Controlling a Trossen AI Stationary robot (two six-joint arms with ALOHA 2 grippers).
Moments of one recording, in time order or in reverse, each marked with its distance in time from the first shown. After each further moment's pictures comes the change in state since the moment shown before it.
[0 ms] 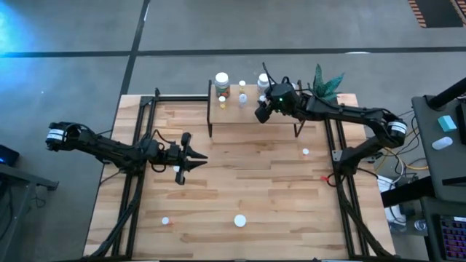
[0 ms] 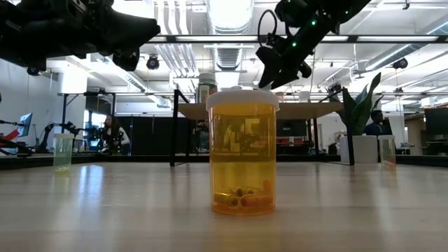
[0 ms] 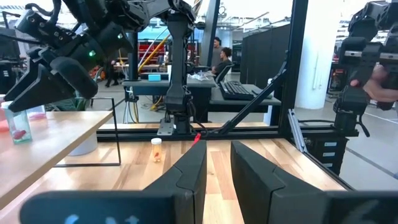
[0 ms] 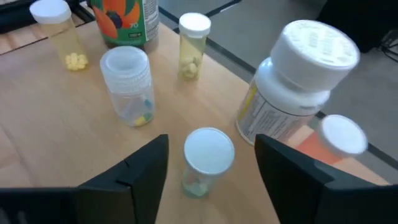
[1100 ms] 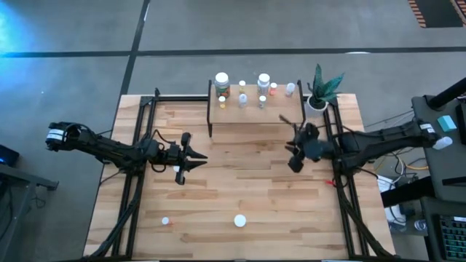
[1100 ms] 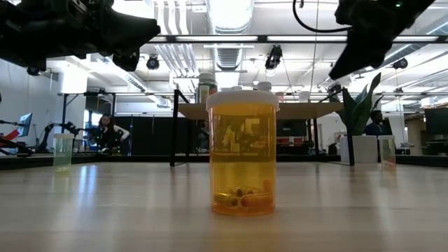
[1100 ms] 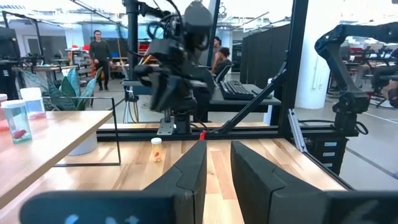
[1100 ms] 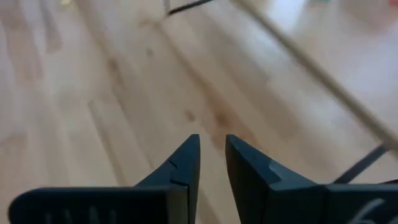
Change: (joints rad) left arm 0.000 0.001 0.000 0.000 0.000 -0.001; right arm 0.608 -0.509 -0.367 -0.372 0.155 0.363
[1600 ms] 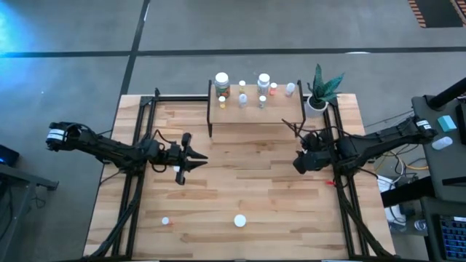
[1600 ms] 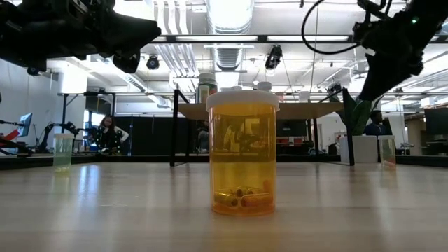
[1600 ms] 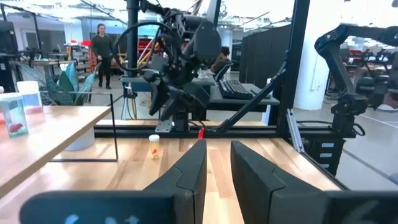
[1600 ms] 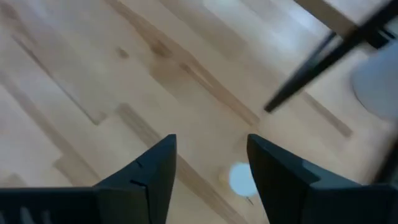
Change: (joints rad) left arm 0.000 0.009 0.001 0.000 0.000 -0.025; right arm 0.082 0.045 0.002 -0.363 0.078 0.418
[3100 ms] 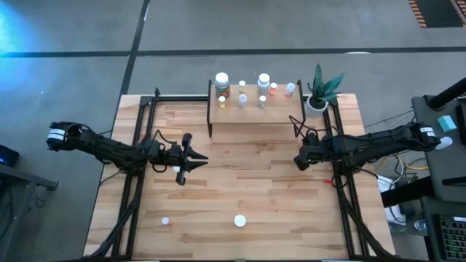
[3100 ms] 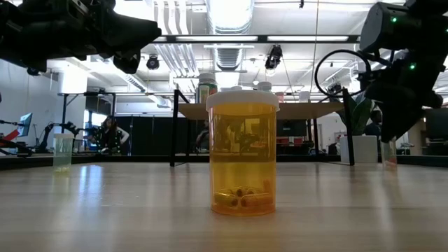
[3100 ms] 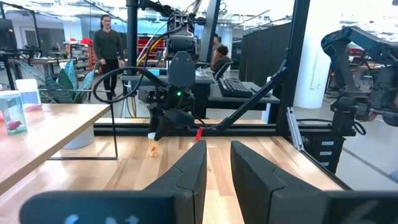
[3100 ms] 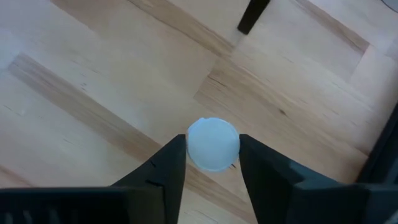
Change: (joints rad) left arm -0.001 0.008 0.001 0.000 0.000 0.000; right arm -0.209 0.008 -0.211 0.088 -0.185 0.039
